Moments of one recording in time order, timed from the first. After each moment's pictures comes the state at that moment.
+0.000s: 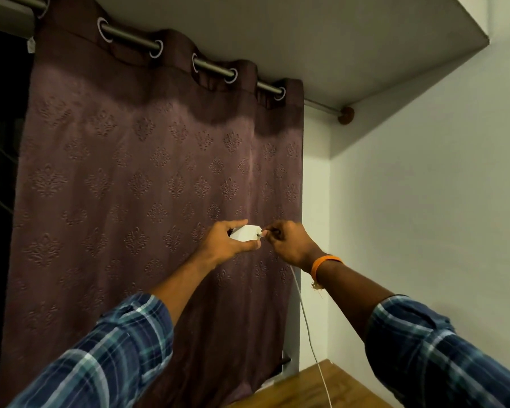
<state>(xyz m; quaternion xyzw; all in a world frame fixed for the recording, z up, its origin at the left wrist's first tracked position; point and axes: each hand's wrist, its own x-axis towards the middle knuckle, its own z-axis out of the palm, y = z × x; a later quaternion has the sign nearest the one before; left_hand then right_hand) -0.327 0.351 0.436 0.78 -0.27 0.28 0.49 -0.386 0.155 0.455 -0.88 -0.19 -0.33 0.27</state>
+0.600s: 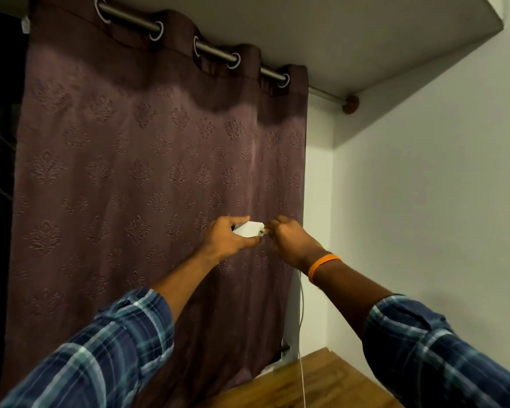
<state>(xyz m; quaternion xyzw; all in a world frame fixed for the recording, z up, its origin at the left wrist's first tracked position) -0.328 0.348 0.423 0.80 -0.23 0.29 0.47 -0.394 0.161 0.443 -0.91 -0.21 -0.35 0.04</state>
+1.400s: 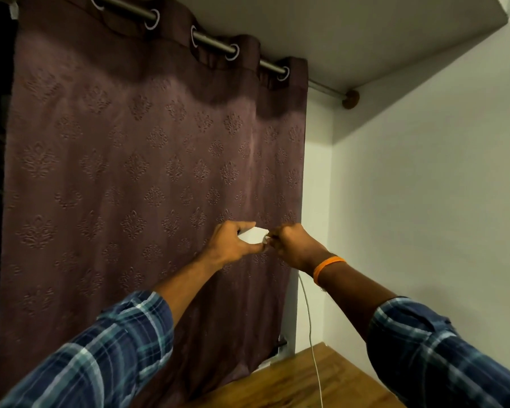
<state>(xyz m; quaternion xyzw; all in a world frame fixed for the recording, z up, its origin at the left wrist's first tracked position) -0.330 0.336 0.410 0.83 -0.24 0.26 0.43 -0.390 0.150 0.432 -0.93 -0.21 -0.31 0.07</state>
